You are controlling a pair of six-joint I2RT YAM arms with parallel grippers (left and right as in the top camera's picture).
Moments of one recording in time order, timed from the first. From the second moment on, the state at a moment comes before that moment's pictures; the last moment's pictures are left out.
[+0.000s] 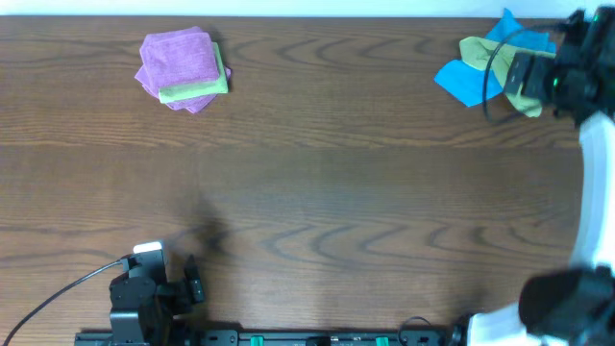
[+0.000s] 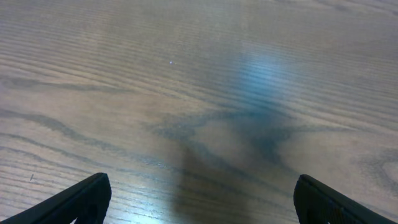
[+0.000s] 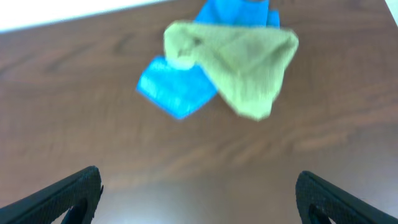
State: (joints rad) left arm -0.01 0.01 0.39 -1.11 -0.11 -0.12; right arm -0.27 1.71 1.73 -0.89 -0.03 0.02
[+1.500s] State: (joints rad) left arm -0.01 0.01 0.39 -1.11 -0.11 -0.12; right arm -0.33 2.33 1.75 -0.18 0.07 -0.02
